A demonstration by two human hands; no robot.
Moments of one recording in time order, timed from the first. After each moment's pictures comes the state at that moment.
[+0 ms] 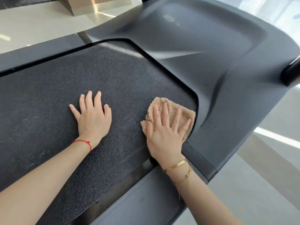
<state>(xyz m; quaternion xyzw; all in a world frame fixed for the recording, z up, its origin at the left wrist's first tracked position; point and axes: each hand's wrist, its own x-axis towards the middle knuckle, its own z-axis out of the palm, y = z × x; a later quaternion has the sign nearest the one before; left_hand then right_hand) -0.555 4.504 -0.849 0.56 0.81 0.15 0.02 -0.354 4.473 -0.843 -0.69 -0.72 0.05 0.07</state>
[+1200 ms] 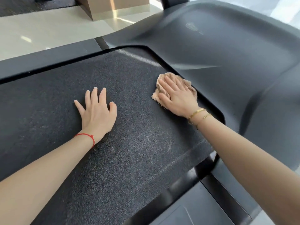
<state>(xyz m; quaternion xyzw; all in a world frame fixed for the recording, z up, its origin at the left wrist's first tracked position) -0.598 4.562 -0.849 0.53 0.84 0.14 0.03 -0.356 4.680 -0.839 -0.51 -0.85 0.09 0.06</state>
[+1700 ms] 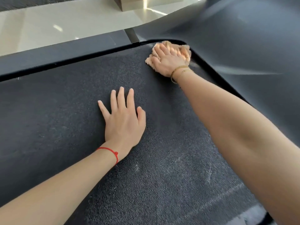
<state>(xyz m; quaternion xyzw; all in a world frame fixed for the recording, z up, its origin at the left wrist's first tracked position) -0.595 4.566 -0.855 0.53 0.84 0.10 -0.01 -0.531 4.812 -0.834 -0.48 -0.87 0.13 0.04</state>
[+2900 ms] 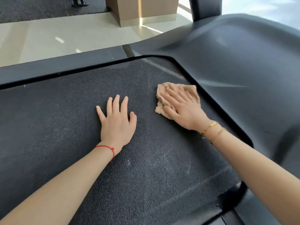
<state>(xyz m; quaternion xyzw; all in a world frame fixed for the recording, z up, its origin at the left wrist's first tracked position) -0.596 4.562 -0.854 0.53 0.84 0.13 0.00 -0.393 4.695 -0.838 -0.39 -0.91 0.11 0.08</state>
